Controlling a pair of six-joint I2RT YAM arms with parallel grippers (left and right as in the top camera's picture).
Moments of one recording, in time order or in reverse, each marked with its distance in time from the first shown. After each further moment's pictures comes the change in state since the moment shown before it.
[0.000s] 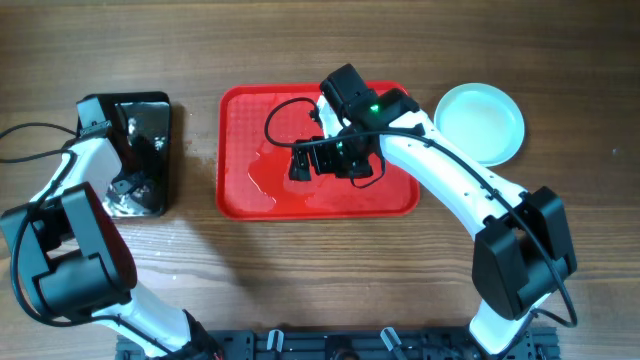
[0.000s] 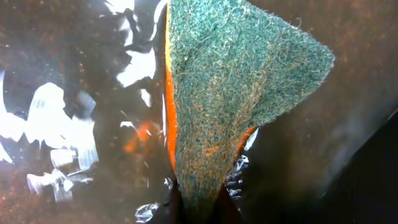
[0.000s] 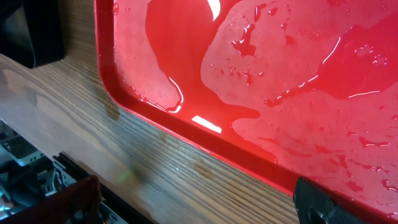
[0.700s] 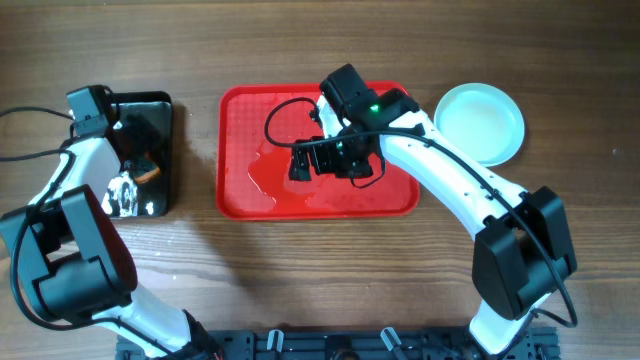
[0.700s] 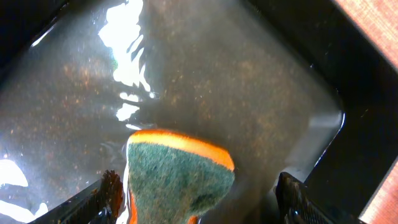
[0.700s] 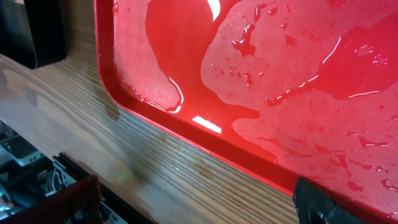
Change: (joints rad) left arm 0.004 -0.014 0.006 0.222 0.010 -0.002; right arm 0.000 0.000 0.000 0.000 0.000 0.000
